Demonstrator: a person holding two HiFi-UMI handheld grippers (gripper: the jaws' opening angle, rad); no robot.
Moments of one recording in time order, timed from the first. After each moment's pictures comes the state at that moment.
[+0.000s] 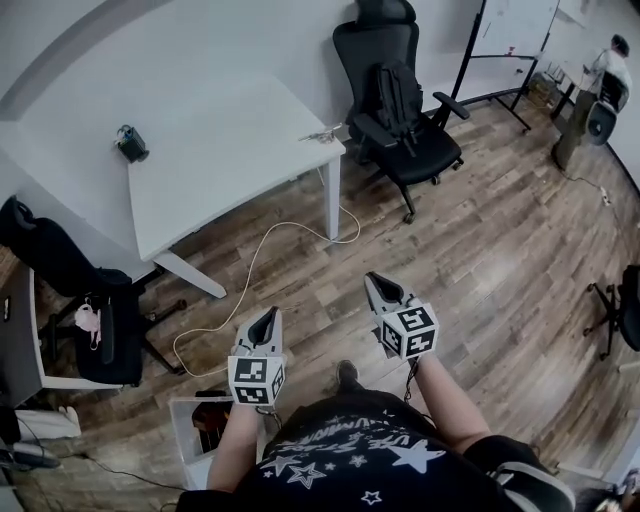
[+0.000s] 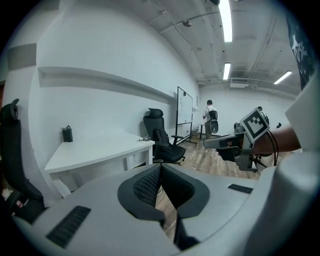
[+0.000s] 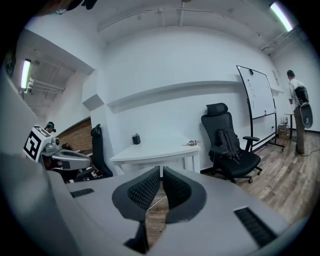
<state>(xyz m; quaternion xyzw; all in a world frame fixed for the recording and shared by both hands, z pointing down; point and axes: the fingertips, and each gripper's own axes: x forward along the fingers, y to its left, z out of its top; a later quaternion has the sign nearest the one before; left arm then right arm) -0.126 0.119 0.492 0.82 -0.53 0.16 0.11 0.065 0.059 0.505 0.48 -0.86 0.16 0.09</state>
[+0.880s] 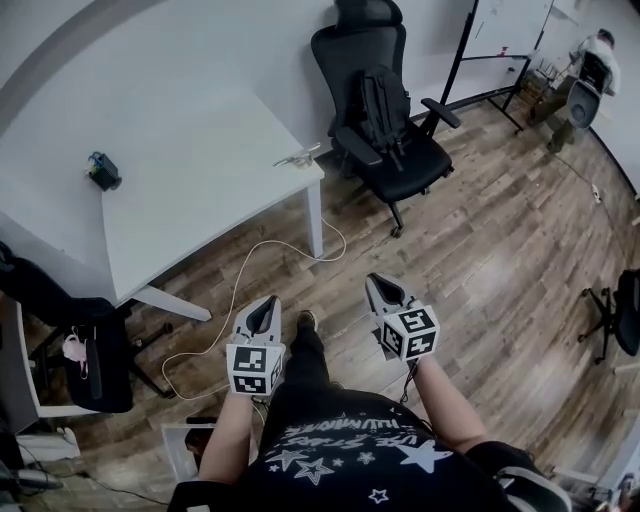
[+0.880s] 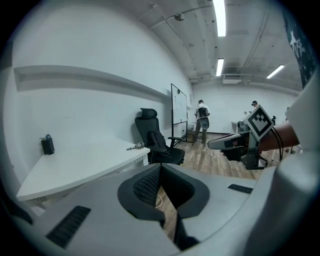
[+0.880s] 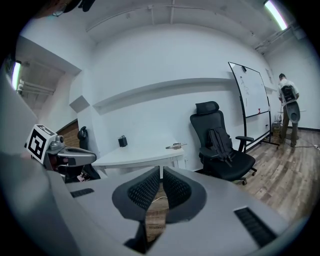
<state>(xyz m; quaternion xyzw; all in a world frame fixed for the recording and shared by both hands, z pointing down) -0.054 -0.055 0.497 0.84 -0.50 0.17 0.08 0.141 -0.083 0.519 0.51 -0.84 0.18 0.09</state>
